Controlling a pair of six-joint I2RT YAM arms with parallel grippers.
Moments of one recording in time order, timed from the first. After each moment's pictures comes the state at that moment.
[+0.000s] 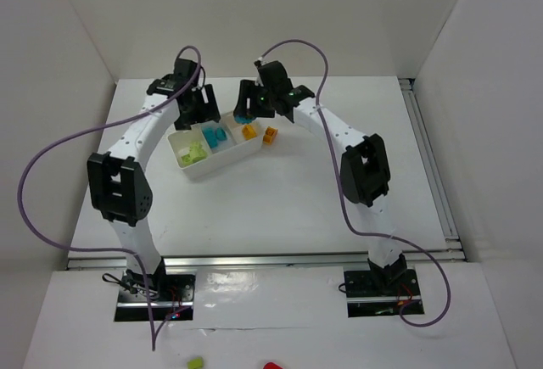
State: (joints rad) left arm -0.21 1.88 1.75 -0.86 -0.11 -0.47; right arm 0.57 2.18 2.01 -0.46 -0.16 0.51
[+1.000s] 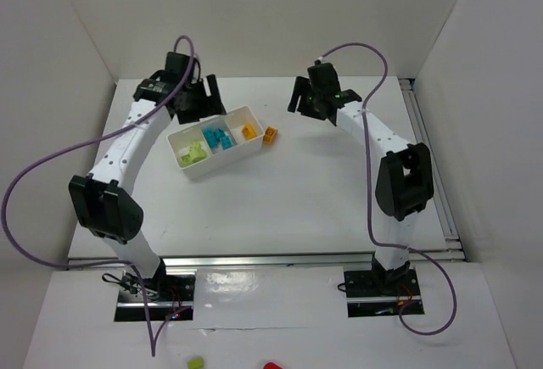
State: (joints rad) left arm -0.22 1.68 1.76 -0.89 0.00 -0.47; right arm 0.40 1.89 1.65 -0.43 0.04 0.53
